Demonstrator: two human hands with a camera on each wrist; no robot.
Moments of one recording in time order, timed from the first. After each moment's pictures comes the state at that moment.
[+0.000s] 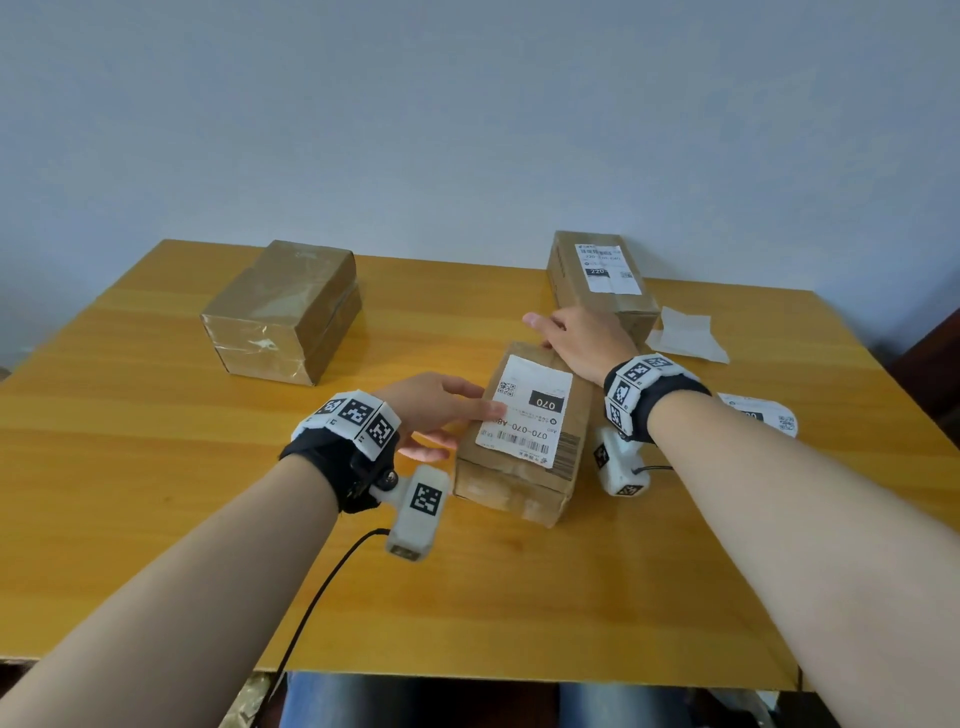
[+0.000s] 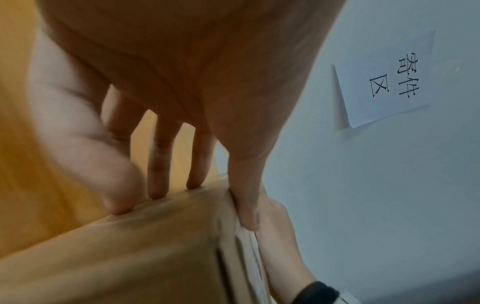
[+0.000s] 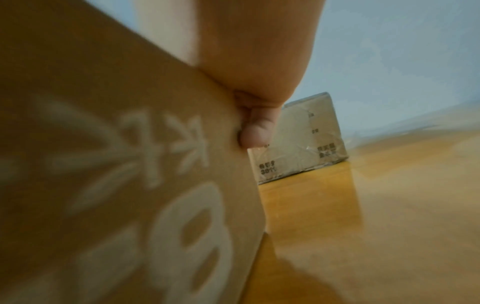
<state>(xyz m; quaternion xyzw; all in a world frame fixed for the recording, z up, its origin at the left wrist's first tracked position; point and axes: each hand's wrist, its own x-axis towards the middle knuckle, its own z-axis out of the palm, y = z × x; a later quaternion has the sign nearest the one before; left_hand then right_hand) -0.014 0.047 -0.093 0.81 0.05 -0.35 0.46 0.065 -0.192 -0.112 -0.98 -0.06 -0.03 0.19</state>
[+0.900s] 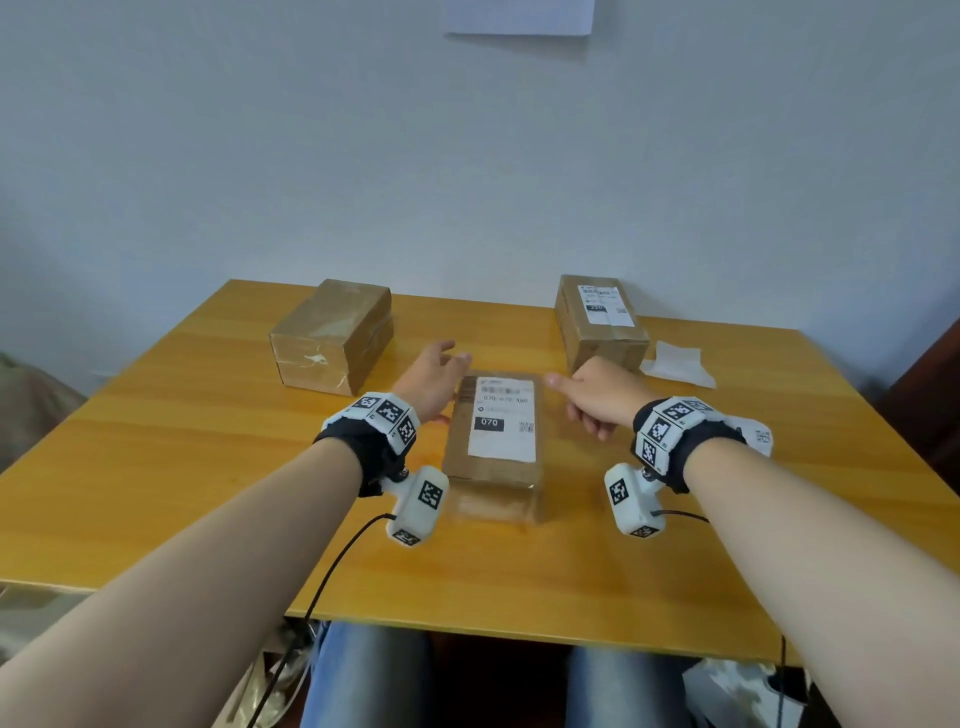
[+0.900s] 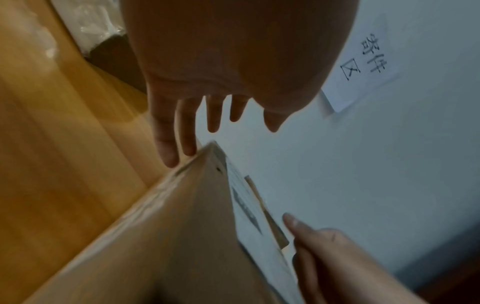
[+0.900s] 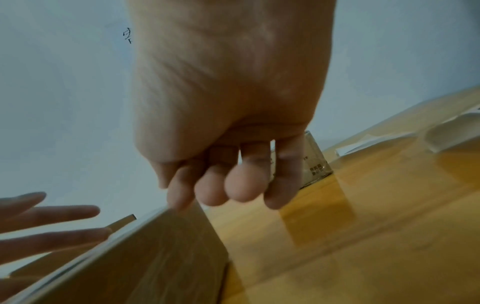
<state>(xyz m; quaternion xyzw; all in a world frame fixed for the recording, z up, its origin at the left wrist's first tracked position) -0.032 0.058 -0.079 0.84 0.01 -0.08 0.53 -0.028 -0.189 -0.072 -0.95 -0.01 0.13 0.27</state>
